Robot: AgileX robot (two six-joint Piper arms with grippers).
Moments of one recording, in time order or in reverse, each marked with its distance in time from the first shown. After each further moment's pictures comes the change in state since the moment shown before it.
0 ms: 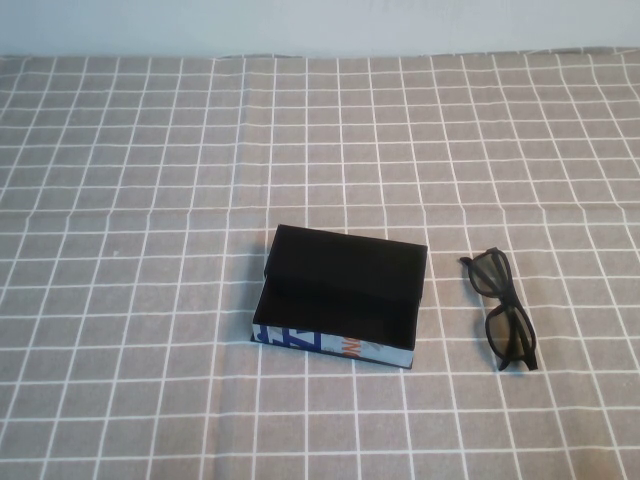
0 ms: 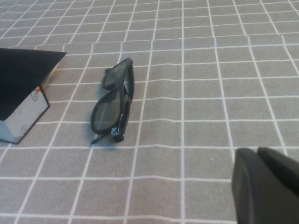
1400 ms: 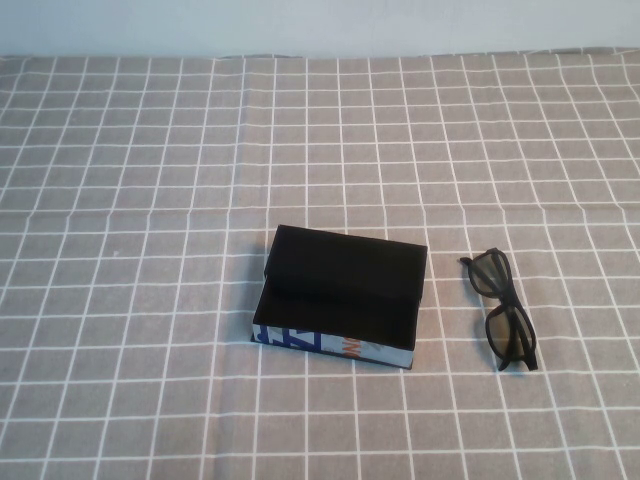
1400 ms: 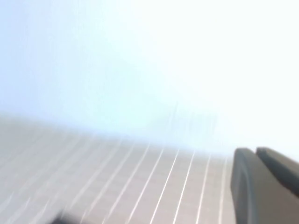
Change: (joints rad) right arm 0.002 0.284 -0.734 0.342 0.129 -0.455; left arm 0.000 0.000 0.000 0.002 0.000 0.000
